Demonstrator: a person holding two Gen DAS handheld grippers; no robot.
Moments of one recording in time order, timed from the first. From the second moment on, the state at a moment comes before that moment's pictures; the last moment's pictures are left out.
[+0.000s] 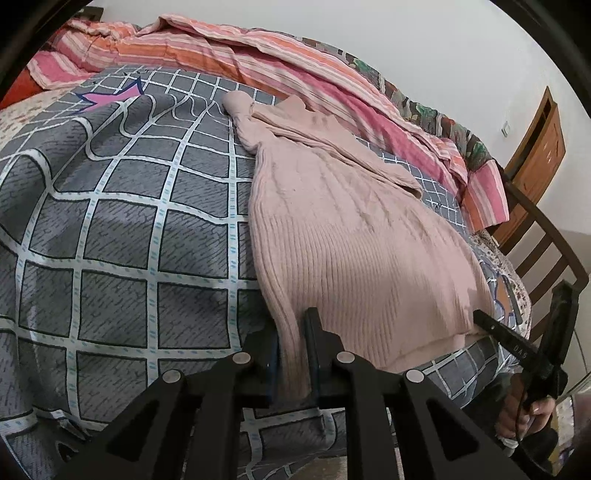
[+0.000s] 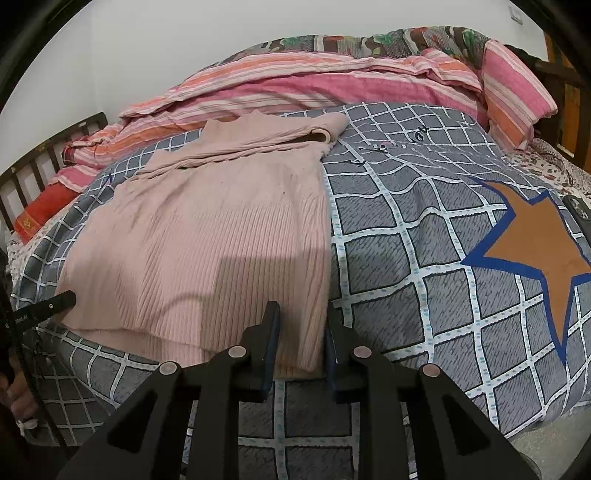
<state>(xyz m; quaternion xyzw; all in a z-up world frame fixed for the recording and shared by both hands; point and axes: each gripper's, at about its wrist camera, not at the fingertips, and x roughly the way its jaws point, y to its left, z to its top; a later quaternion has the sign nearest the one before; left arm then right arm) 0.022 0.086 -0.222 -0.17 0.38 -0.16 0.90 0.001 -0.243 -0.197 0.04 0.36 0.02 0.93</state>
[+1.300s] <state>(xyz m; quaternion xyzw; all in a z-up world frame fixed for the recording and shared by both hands) 0.064 0.121 -0.114 -0.34 0.31 -0.20 0.87 0.022 -0.284 -0.102 0.26 0.26 0.13 0.92</state>
